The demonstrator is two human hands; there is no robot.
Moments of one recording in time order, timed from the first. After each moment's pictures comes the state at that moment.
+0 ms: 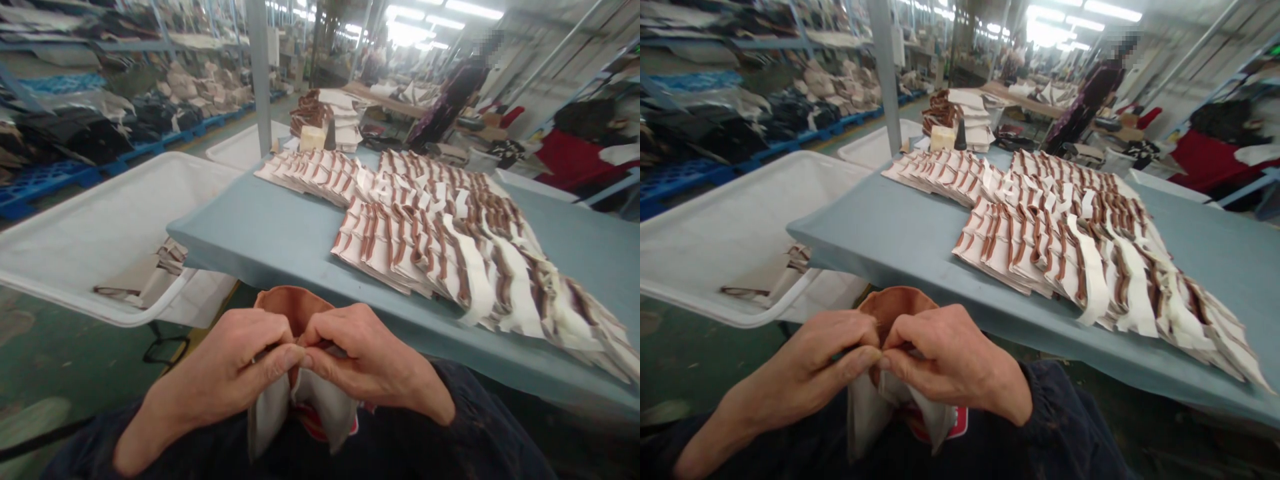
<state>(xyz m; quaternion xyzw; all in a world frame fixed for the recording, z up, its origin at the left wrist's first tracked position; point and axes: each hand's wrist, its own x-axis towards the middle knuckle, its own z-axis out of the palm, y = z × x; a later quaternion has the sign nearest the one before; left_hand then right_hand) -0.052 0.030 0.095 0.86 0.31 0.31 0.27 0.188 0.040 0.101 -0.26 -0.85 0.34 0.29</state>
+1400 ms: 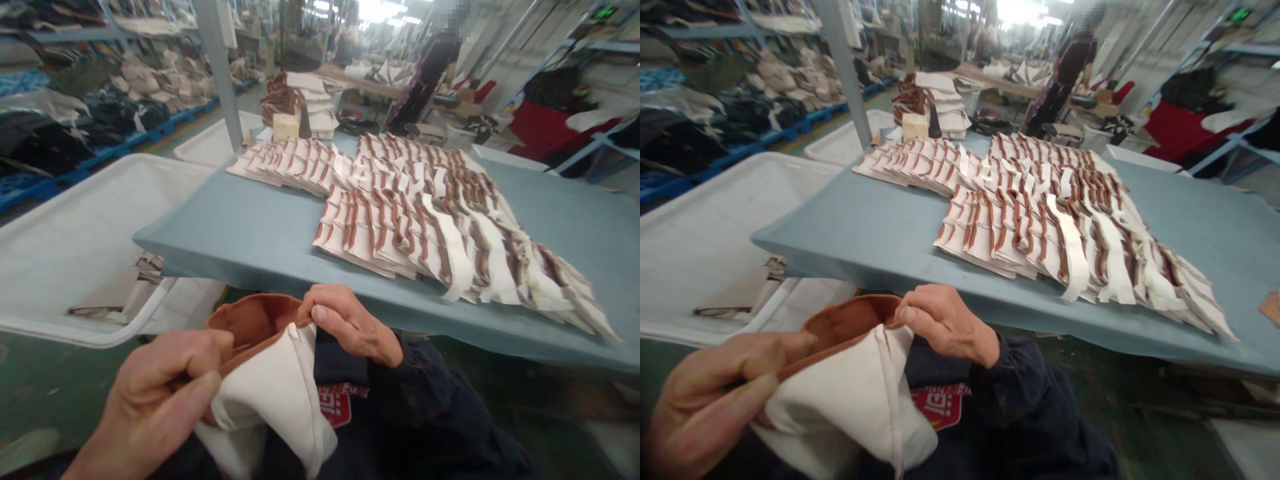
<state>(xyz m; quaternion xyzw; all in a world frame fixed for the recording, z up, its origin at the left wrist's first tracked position) -0.068 0.015 0.092 0.76 0.35 0.43 0.33 0.214 0.066 0.046 -0.28 -0.80 0.37 0.37</state>
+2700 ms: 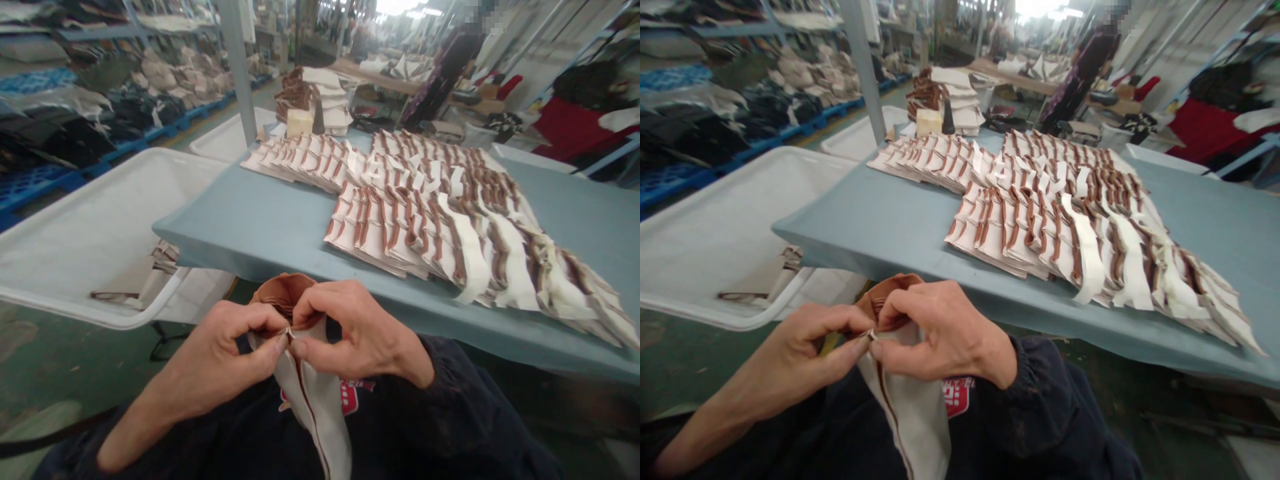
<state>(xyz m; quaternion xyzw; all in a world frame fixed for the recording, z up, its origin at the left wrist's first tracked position) -0.041 0.032 0.105 0.77 0.40 0.30 0.39 0.192 0.052 0.088 -0.27 -0.82 0.34 0.37</state>
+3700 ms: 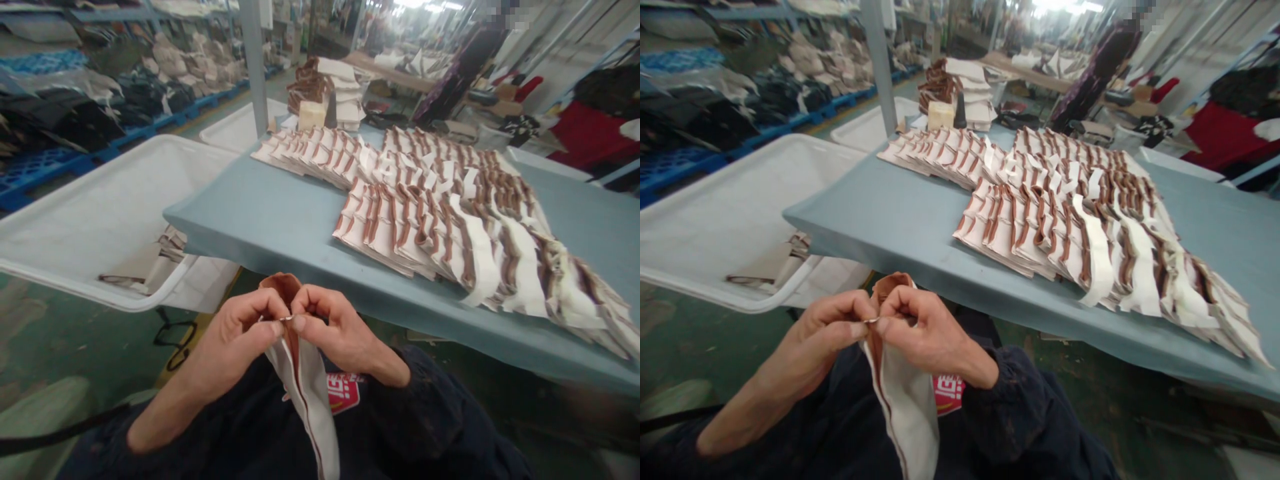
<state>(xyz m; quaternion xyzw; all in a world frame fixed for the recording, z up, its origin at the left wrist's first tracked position) -0.044 0.019 0.076 0.56 0.44 0.40 0.58 0.153 0.036 0.069 -0.39 -0.60 0.61 0.35</state>
